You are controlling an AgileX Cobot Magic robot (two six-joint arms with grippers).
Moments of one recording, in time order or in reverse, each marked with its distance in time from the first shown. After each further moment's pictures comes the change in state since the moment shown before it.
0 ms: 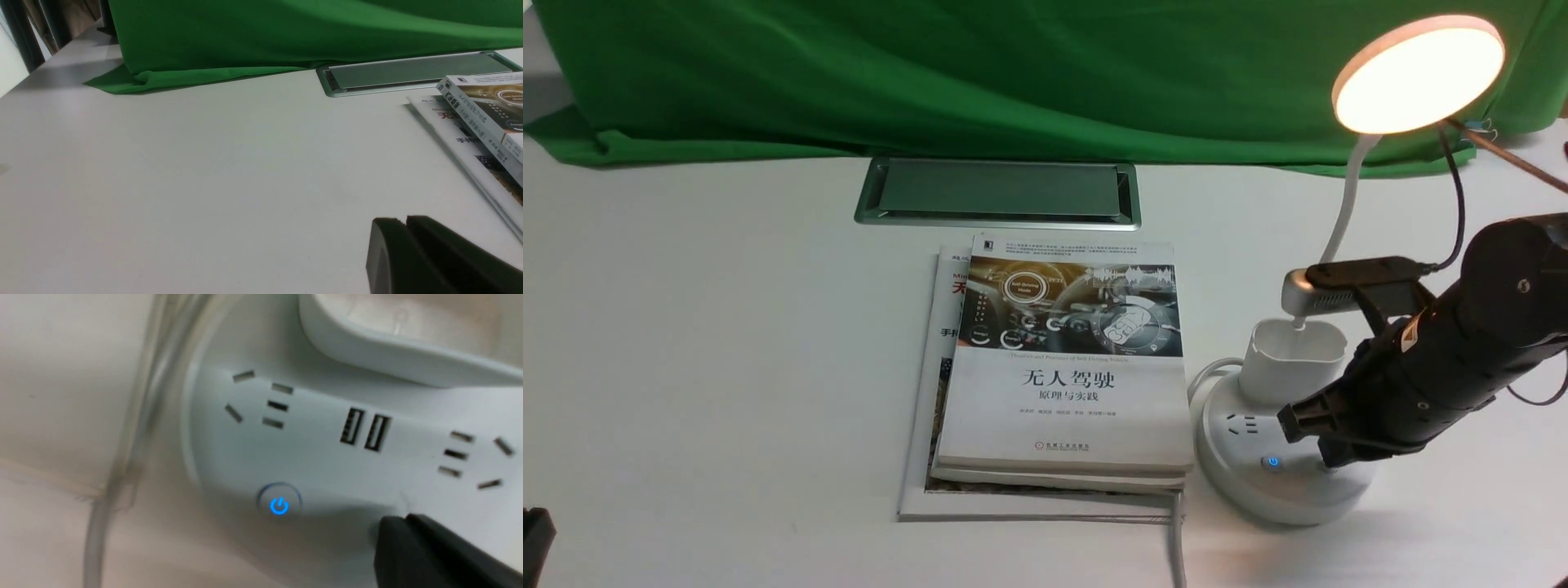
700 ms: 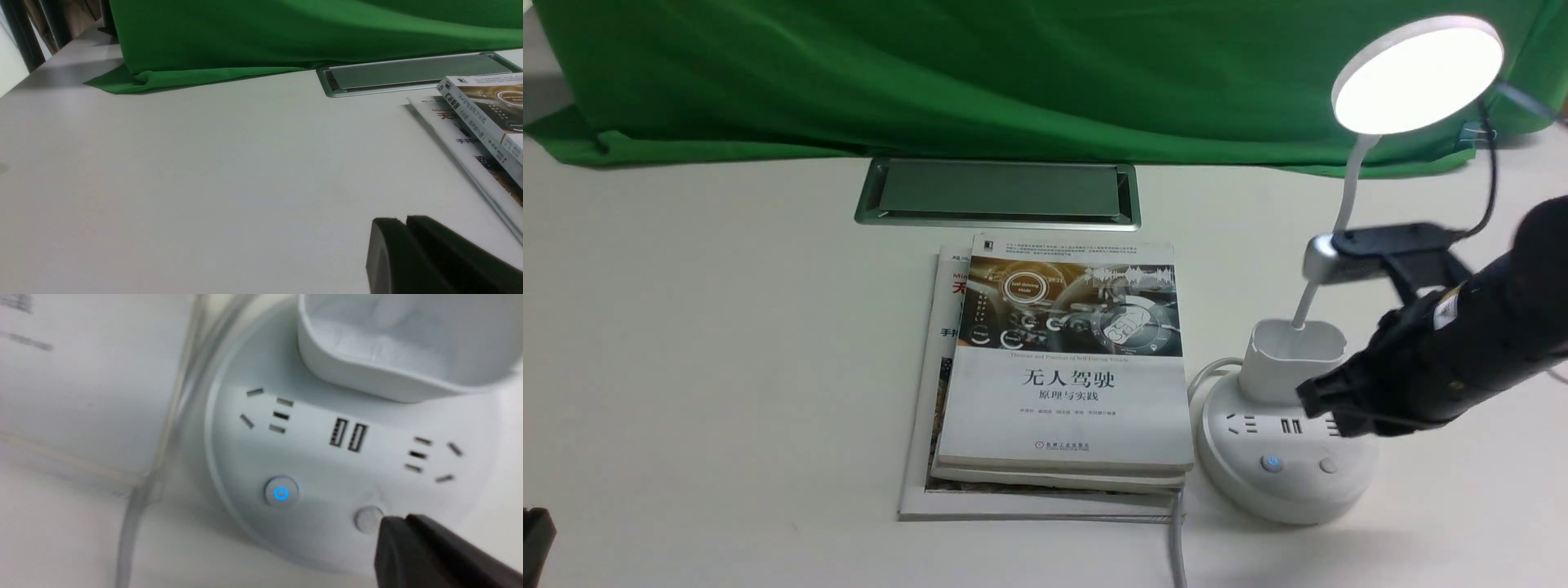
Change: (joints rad) right arm -0.001 -0.156 0.006 -0.013 0.023 -0.001; left arm 0.000 0.000 0.000 -0.001 0.000 0.000
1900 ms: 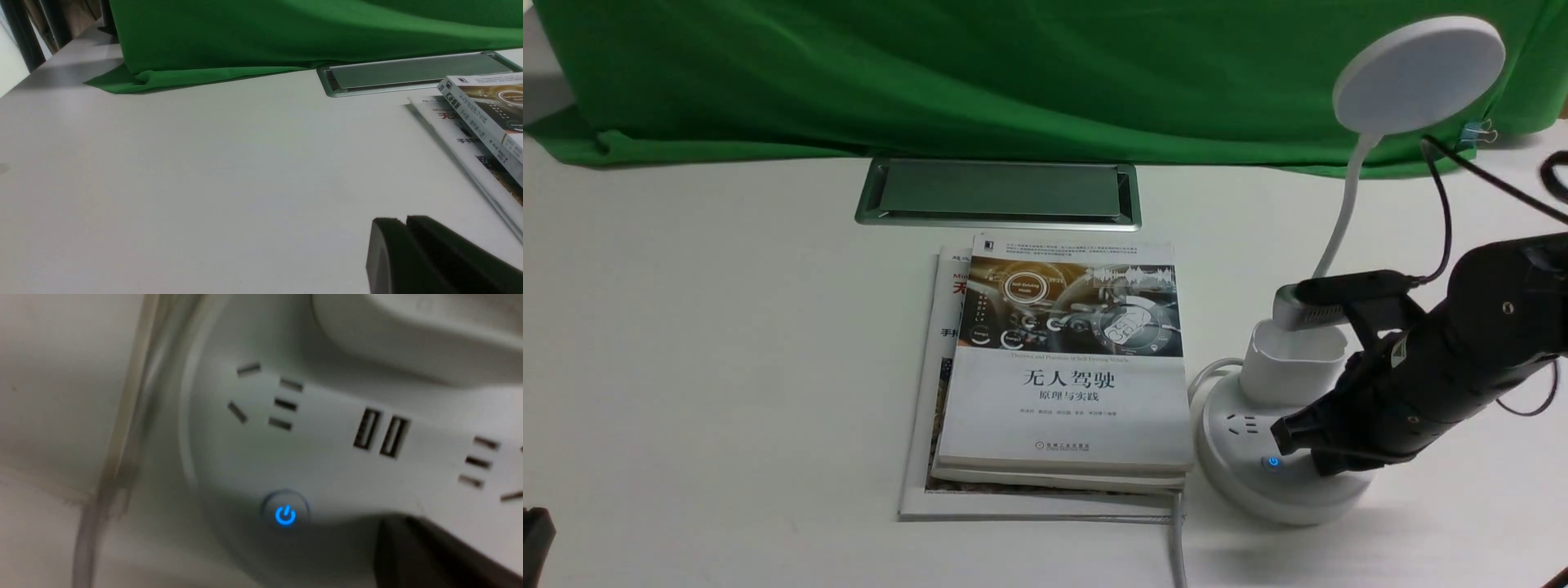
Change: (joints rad) right arm 0.014 0.172 0.023 -0.001 -0.078 -0.005; left arm 0.000 0.000 0.000 -0.001 0.000 0.000
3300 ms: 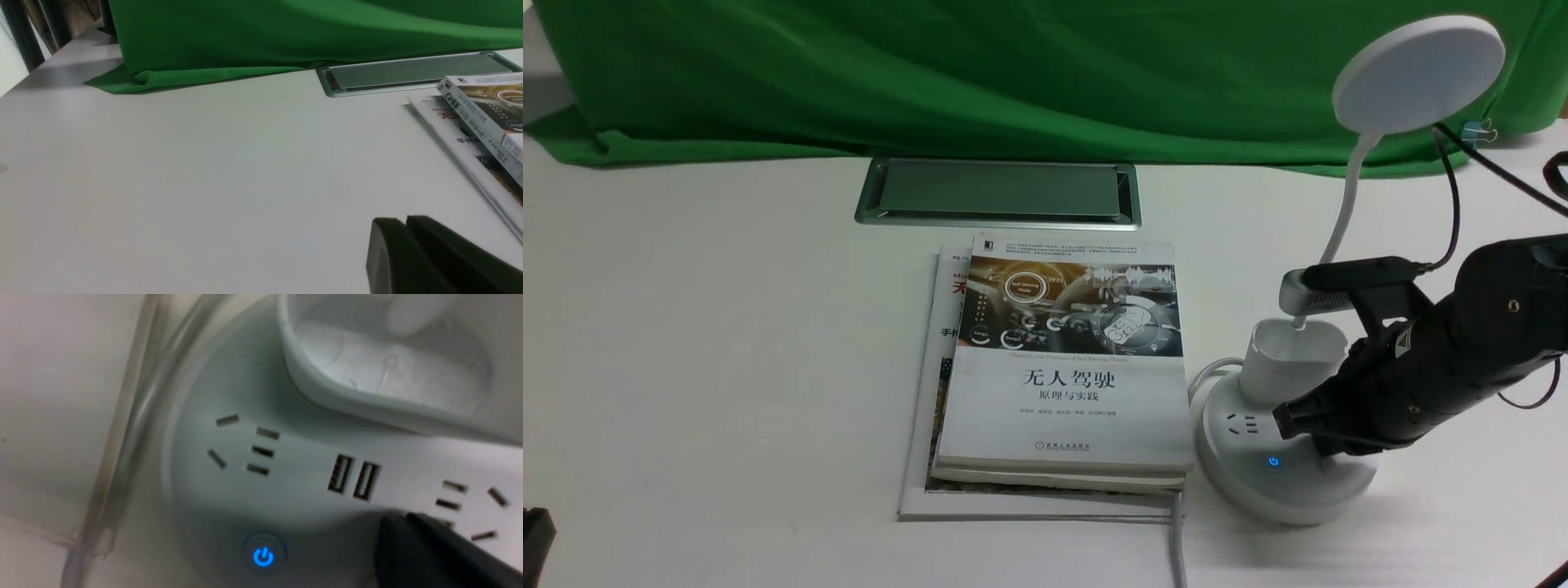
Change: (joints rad) right arm -0.025 -0.026 0.009 0.004 -0.066 -0.014; left arm 0.000 0.000 0.000 0.000 0.000 0.000
